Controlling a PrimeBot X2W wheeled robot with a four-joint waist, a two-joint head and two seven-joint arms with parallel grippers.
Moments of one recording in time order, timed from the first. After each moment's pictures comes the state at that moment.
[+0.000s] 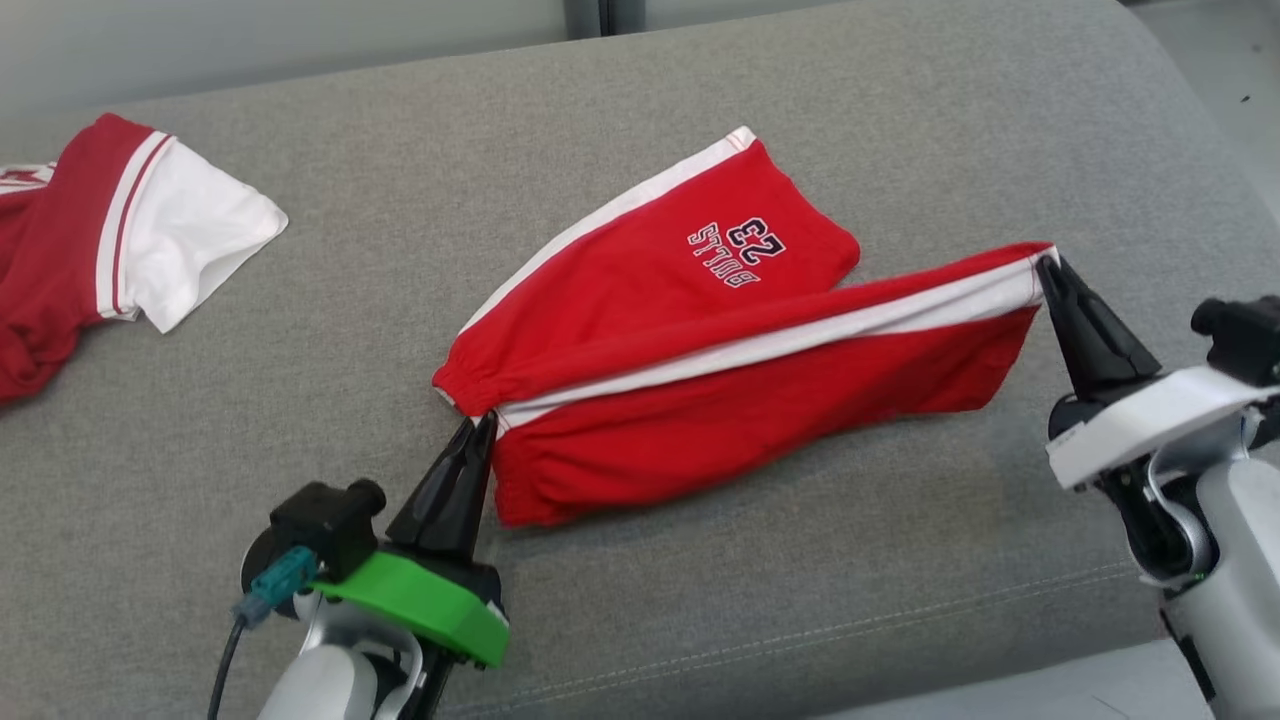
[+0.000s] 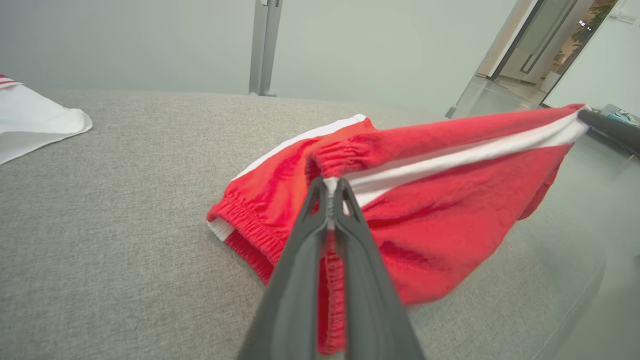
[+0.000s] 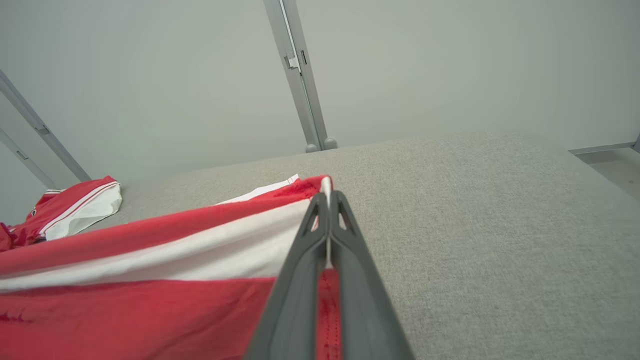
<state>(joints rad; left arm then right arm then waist) -0.08 0.07 -0.33 0.07 -0.43 -0.09 -0.16 -0.22 -0.31 0.22 0.20 0.53 0.12 -0.14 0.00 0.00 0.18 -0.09</state>
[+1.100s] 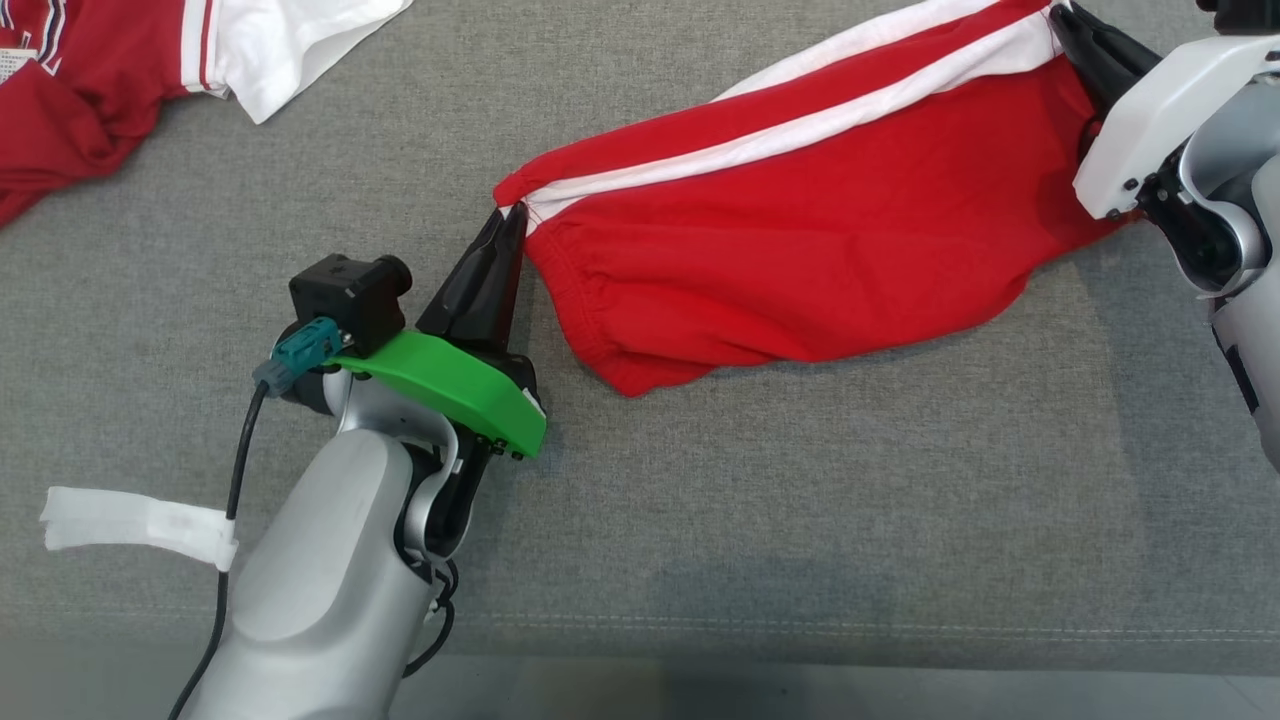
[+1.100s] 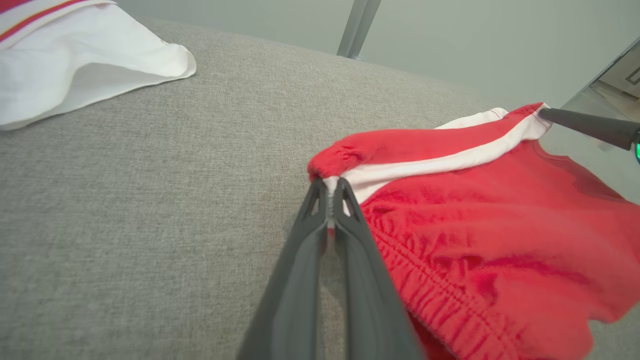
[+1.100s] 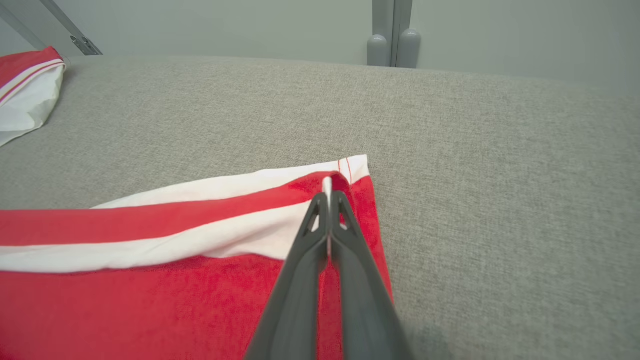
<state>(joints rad) -0.51 0.03 -0.45 0.31 -0.58 -0.03 -0.15 -0.84 -0.41 0.44 0.56 0.57 0.12 0.15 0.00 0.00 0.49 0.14</state>
